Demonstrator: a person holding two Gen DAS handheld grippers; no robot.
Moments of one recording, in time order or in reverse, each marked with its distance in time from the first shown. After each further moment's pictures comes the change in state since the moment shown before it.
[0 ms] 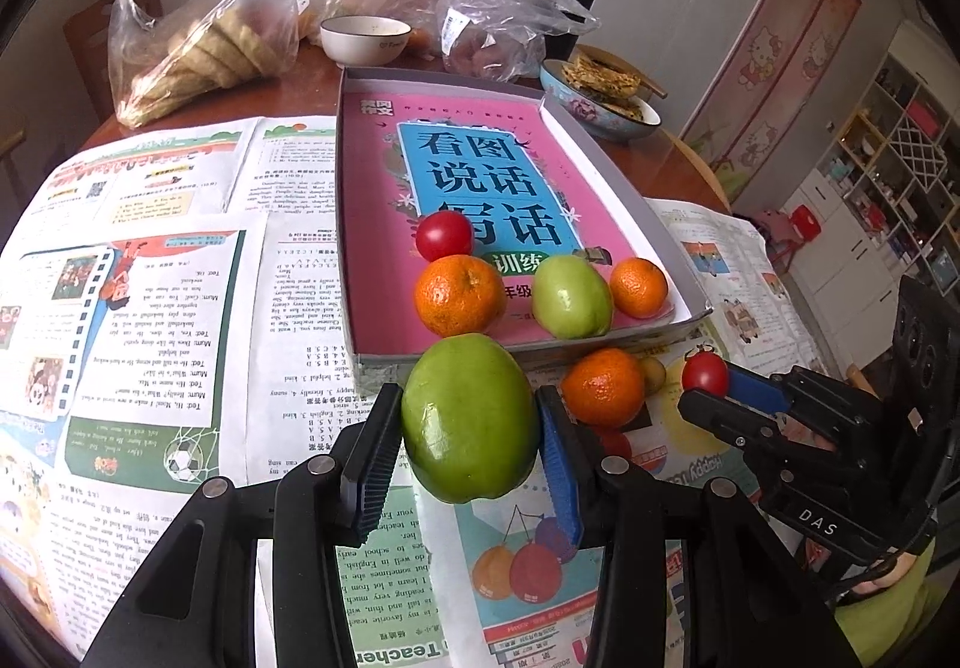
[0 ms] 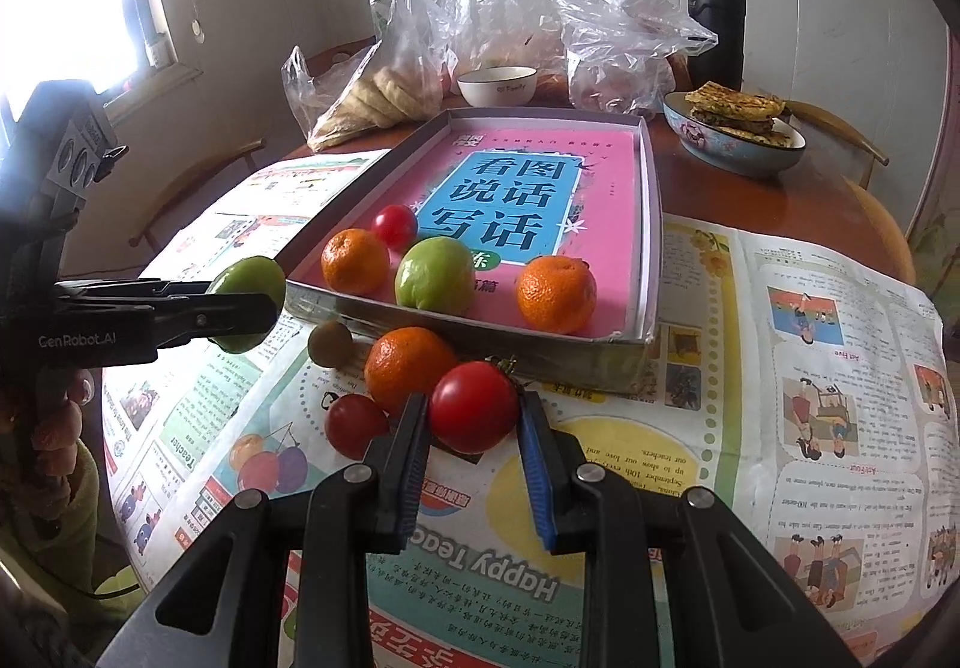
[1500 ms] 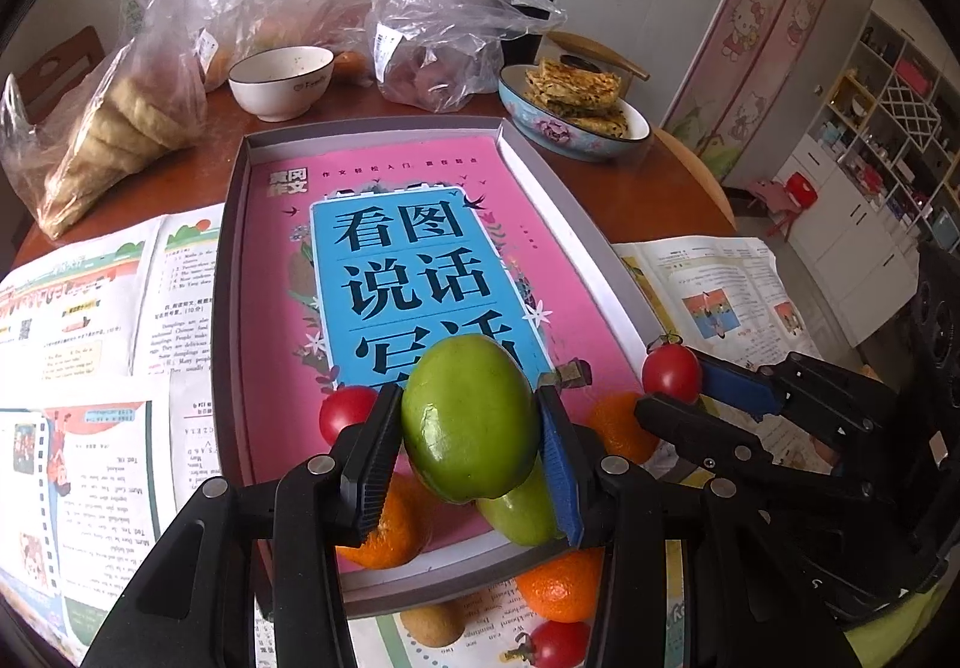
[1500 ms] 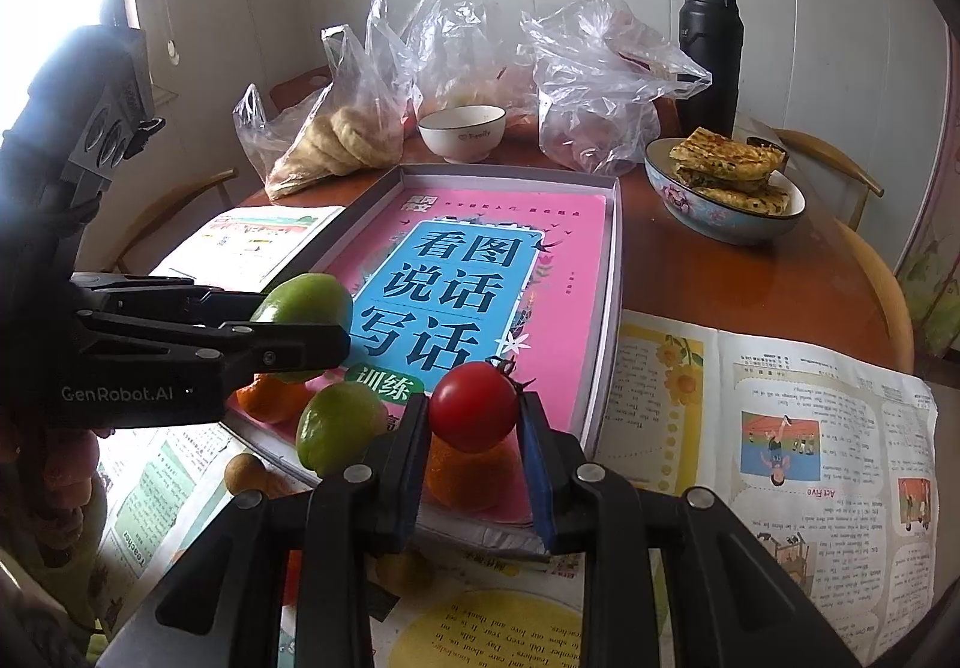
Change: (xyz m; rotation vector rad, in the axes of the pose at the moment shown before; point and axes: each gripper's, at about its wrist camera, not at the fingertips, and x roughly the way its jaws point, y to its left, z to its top) left arm 0.064 -0.041 0.086 0.099 0.036 0.001; right arm 0.029 -0.034 0.066 -0.014 -0.039 -0.035
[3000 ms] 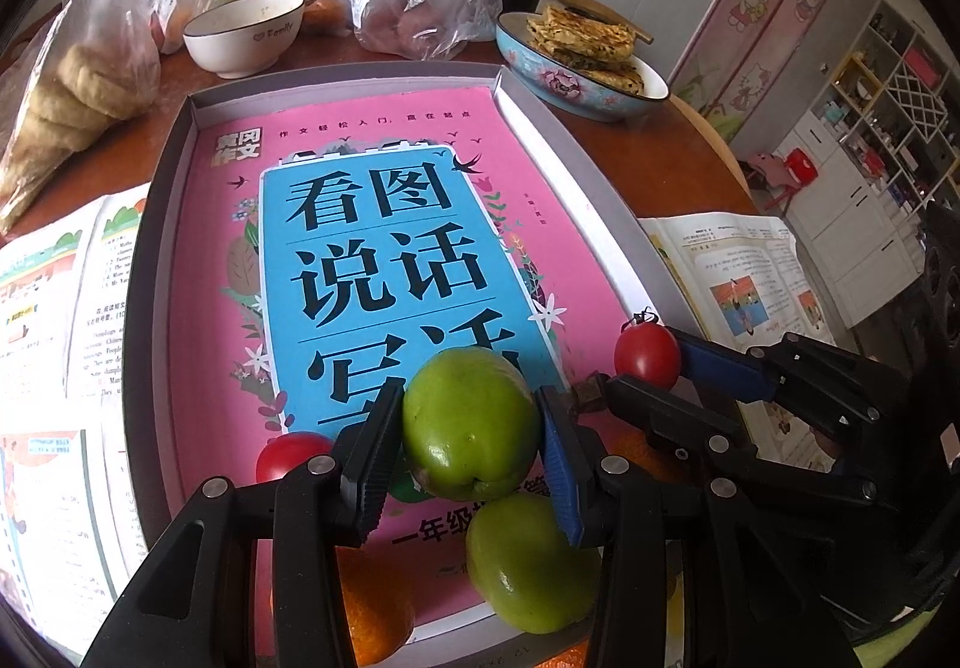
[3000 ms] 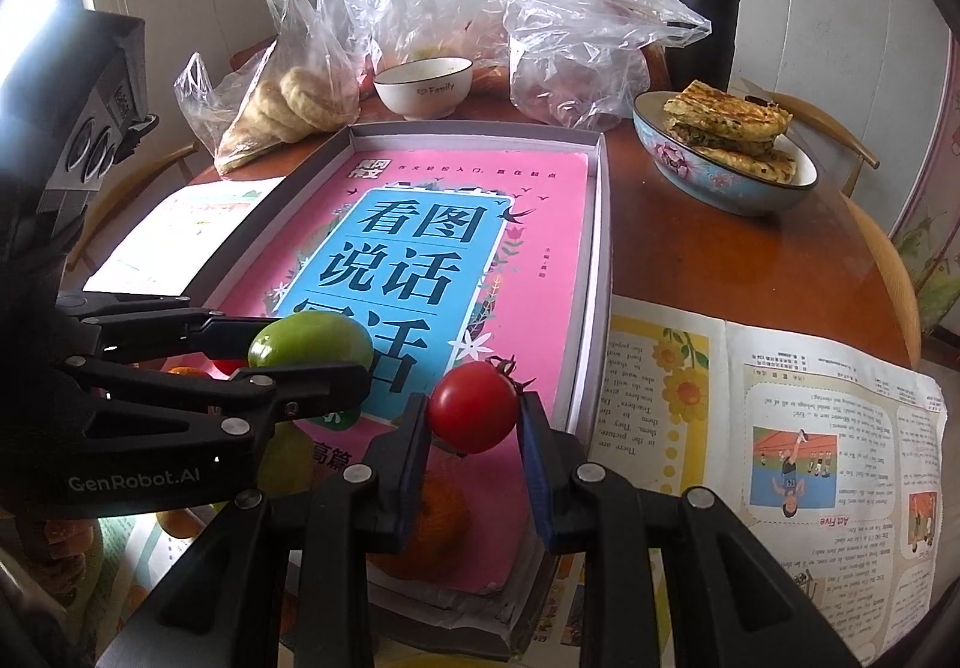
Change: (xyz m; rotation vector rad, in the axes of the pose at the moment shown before) left arm 0.053 0.000 0.013 -0.005 0.099 -0.019; right arm 0.047 -0.012 0.013 0.030 0.110 -0.049
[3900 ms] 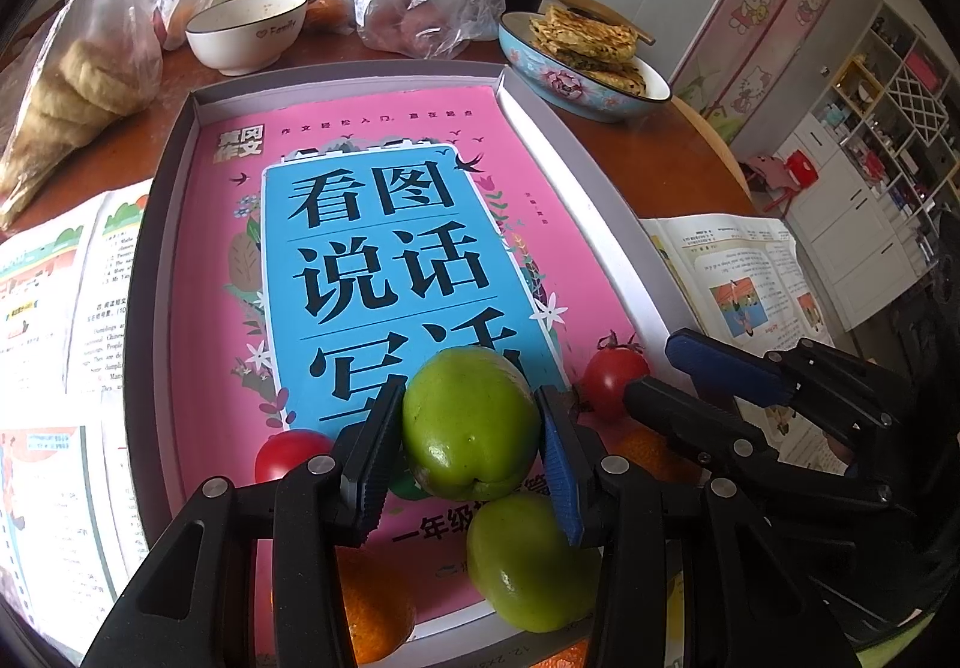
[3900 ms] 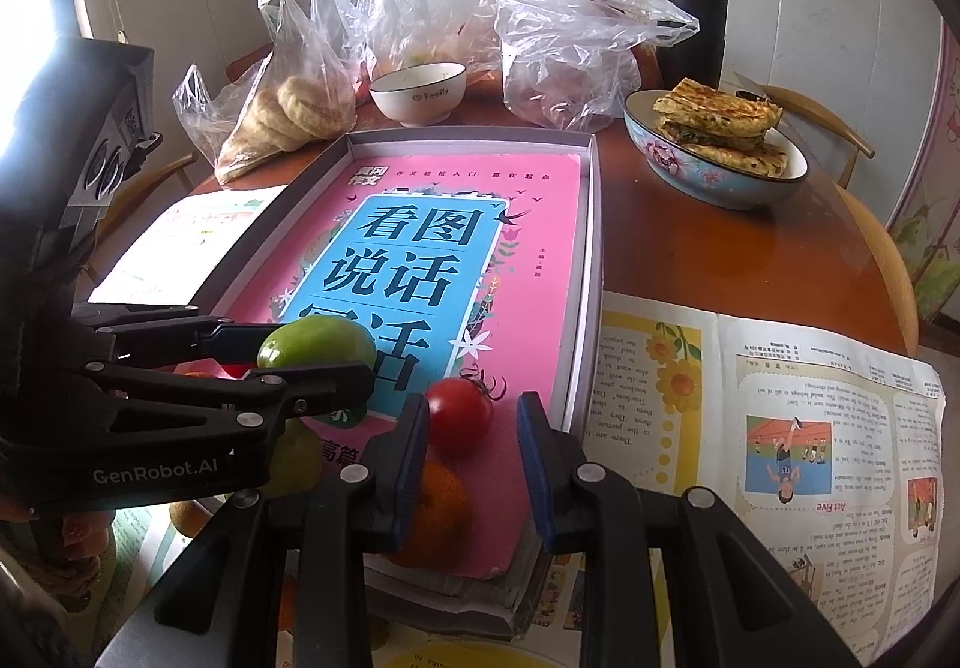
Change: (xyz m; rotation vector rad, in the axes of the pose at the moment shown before) left arm -0.001 0.001 -0.001 -0.007 0.000 -0.001; right arm -0.009 -0.002 -0.002 0.029 -0.010 0.001
